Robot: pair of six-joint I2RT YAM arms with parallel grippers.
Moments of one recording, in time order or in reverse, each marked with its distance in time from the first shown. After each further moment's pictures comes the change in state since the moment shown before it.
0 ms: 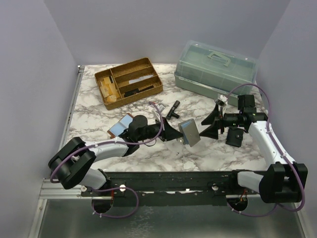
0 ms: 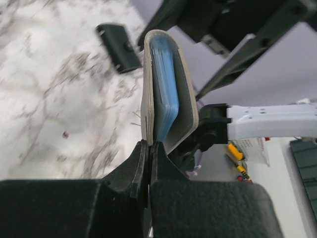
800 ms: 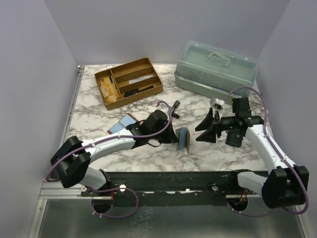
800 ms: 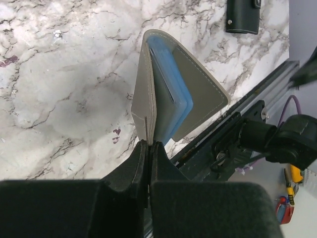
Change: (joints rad) left arm -0.118 -0.017 0.327 -0.981 -0.337 0.056; right arm 0.074 -0.044 -0.040 0.050 -0.127 0.060
